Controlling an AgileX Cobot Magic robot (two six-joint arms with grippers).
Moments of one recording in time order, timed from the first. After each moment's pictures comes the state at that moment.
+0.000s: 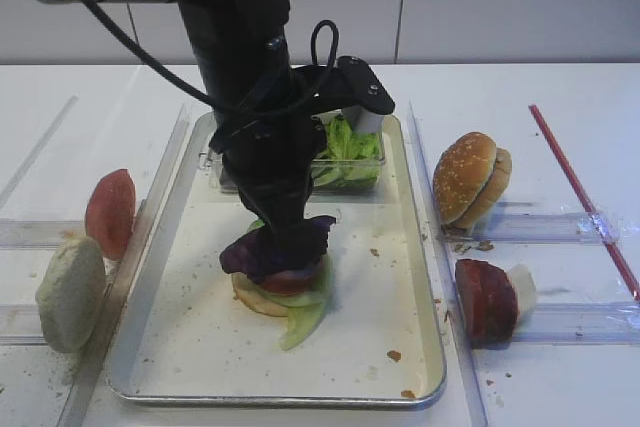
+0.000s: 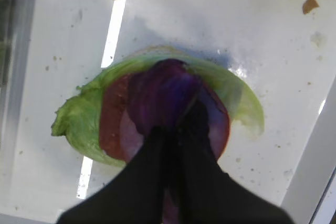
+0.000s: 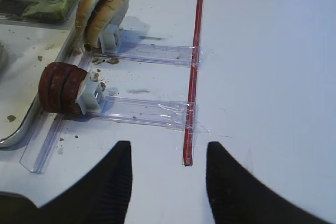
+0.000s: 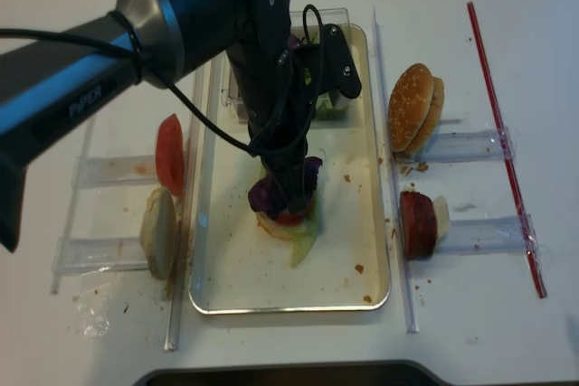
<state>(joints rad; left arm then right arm) -0.68 1.84 -1.53 -0.06 1.20 0.61 0.06 -0.02 -0.48 0.08 1.13 -0.07</state>
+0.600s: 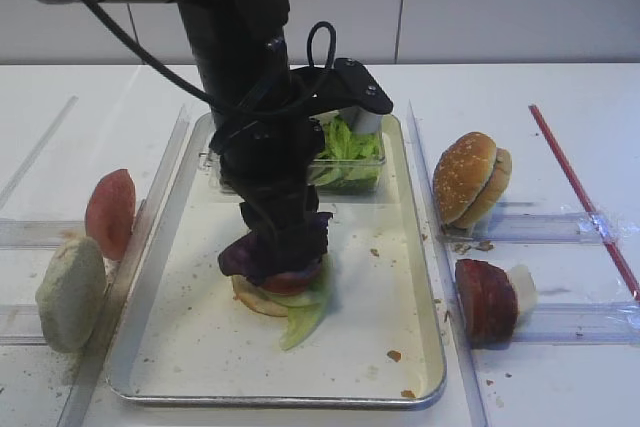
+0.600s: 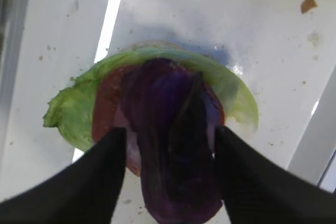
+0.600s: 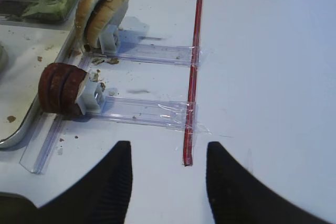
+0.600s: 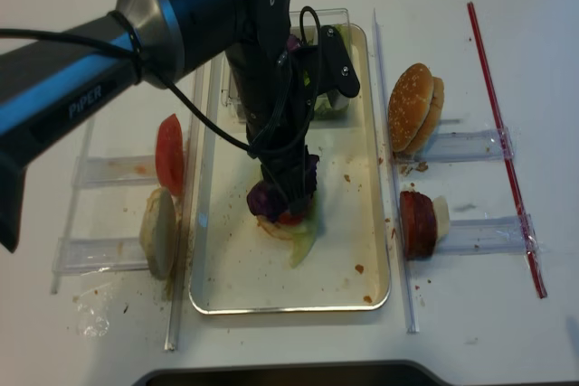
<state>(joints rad) -0.68 1.84 -1.53 -0.07 1.21 0.57 0.06 -0.02 -0.48 0.08 1.13 -0.07</state>
